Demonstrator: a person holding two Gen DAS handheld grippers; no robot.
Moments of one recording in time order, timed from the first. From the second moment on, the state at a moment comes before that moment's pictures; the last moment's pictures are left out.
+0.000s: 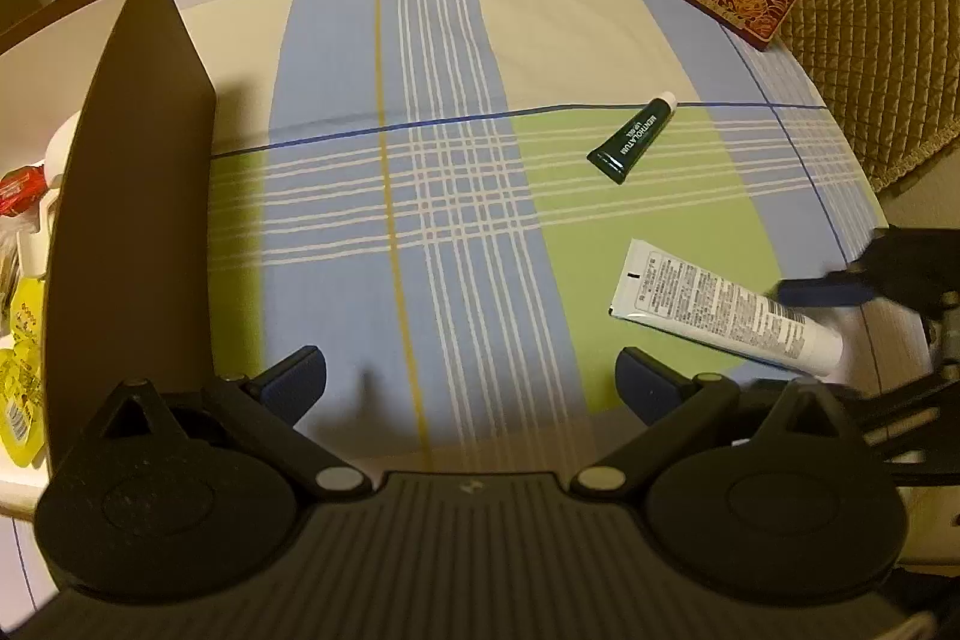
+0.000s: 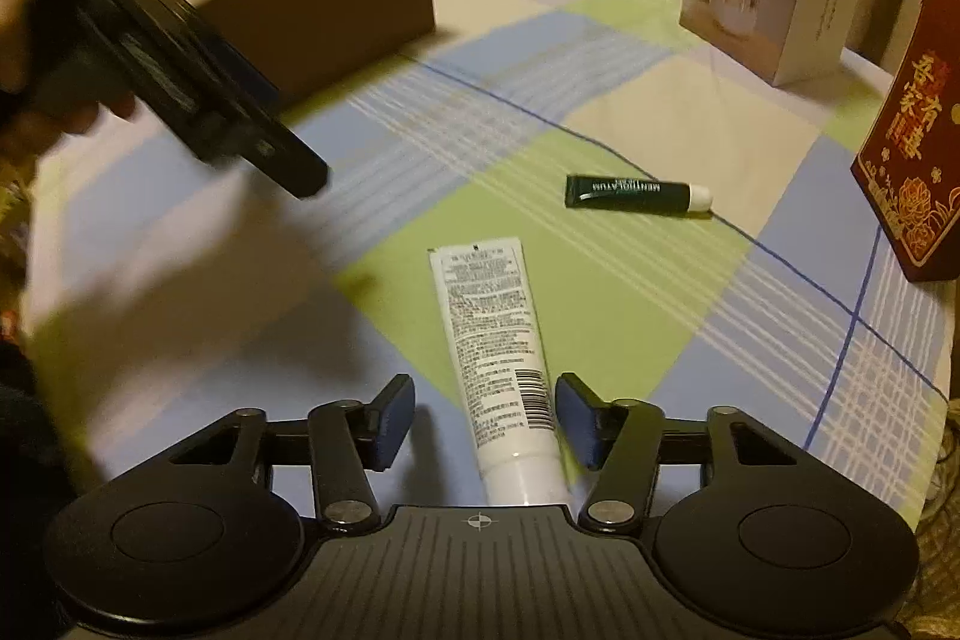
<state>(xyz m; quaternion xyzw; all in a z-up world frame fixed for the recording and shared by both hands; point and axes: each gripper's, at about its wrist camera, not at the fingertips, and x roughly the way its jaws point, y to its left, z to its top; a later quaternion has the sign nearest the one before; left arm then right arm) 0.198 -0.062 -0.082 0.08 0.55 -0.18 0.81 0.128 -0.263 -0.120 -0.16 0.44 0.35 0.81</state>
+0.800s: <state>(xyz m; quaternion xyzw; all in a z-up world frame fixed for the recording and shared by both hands) 0.234 -0.163 -0.098 0.21 0.45 -0.32 0.81 0.158 -0.327 -0.115 -0.02 0.47 0.09 0.88</state>
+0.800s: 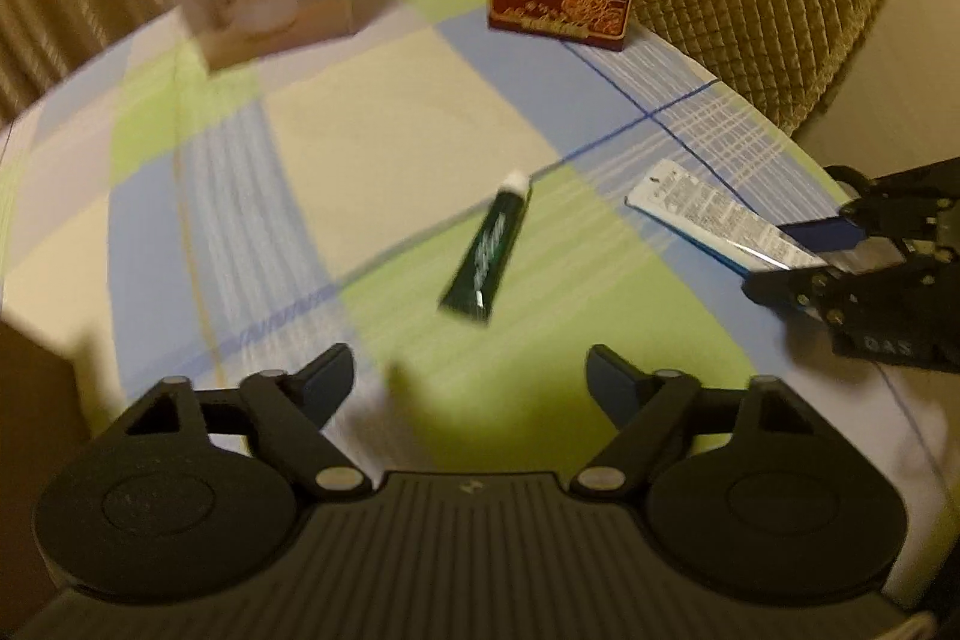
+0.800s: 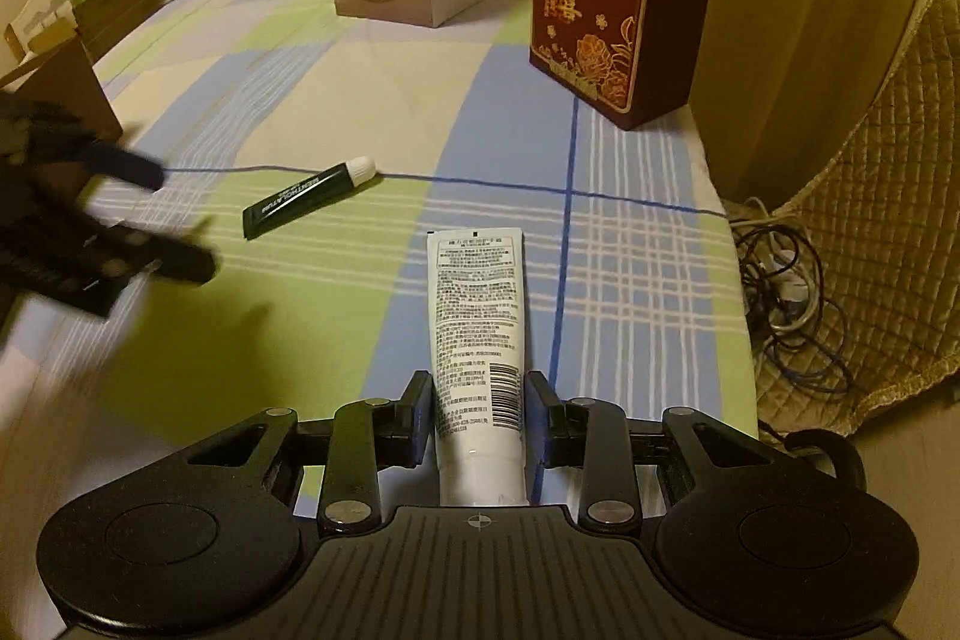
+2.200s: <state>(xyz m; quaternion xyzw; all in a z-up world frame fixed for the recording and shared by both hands) 0.229 -0.139 -0.117 0.14 0.52 -0.27 0.80 0.168 -0.302 -0.120 -0.07 0.44 0.13 0.89</state>
